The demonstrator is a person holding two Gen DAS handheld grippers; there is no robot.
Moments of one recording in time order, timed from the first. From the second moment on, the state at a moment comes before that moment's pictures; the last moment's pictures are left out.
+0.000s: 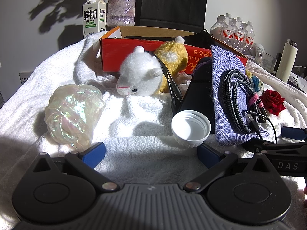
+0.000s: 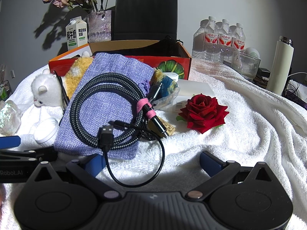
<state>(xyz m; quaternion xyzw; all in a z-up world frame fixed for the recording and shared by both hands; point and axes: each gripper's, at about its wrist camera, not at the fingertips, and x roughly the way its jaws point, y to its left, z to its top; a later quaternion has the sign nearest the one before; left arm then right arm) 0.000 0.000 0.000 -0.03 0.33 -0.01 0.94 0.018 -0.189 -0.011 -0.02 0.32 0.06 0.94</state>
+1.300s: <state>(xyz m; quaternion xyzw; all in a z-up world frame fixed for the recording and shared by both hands) -0.014 0.083 0.036 -0.05 0.25 0.00 0.97 -0.037 -0.213 0.026 -0.05 0.29 0.16 0.94</state>
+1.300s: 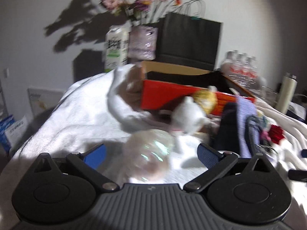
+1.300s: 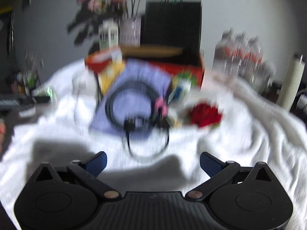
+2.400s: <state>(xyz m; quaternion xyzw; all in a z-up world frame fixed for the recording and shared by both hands) -0.101 0.101 0.058 -0.11 0.24 -0.04 0.96 -0.072 -0.087 0.040 -0.17 0.22 0.19 0.94</state>
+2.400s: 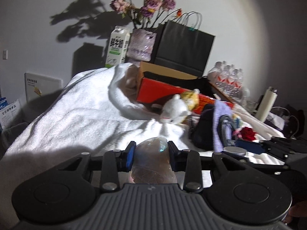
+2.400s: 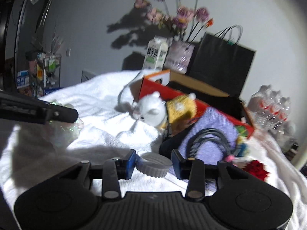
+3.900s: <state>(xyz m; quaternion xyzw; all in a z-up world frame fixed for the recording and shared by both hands) 0.381 0.045 0.058 0.00 0.40 -0.05 0.92 0.404 -0.159 0.034 -0.11 0.41 0.08 0.90</state>
